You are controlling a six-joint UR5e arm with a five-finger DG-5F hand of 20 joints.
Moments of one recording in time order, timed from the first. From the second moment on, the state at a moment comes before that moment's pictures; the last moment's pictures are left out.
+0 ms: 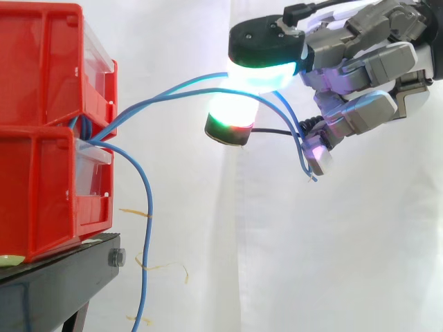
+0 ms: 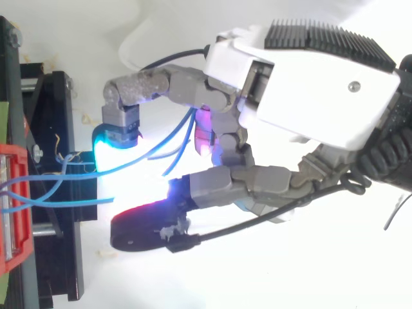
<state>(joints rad) 0.23 -2.21 -0.98 -3.22 -1.00 -0.49</state>
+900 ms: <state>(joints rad) 0.23 -2.21 -0.98 -3.22 -1.00 -0.49</state>
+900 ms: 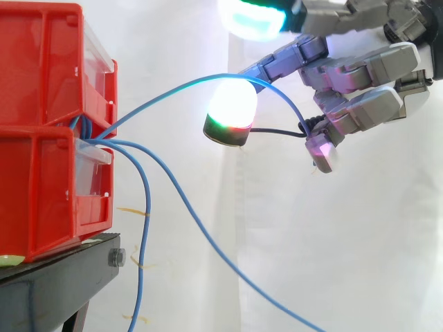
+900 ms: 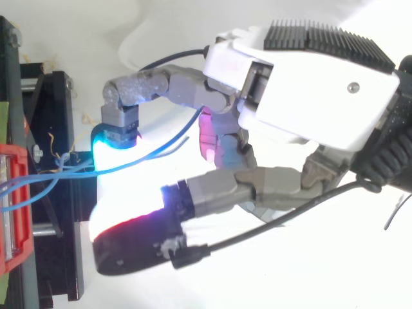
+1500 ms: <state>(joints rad) 0.23 -2.21 -0.98 -3.22 -1.00 -0.50</state>
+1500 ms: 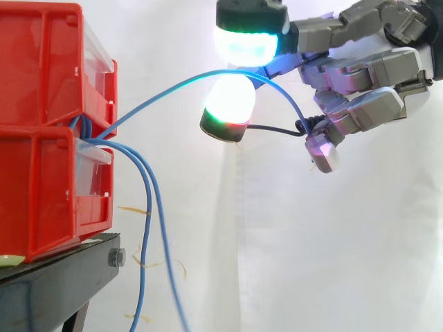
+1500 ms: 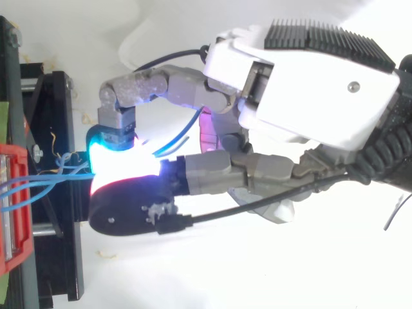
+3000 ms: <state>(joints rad) 0.23 -2.21 -0.98 -3.22 -0.99 -0.50</state>
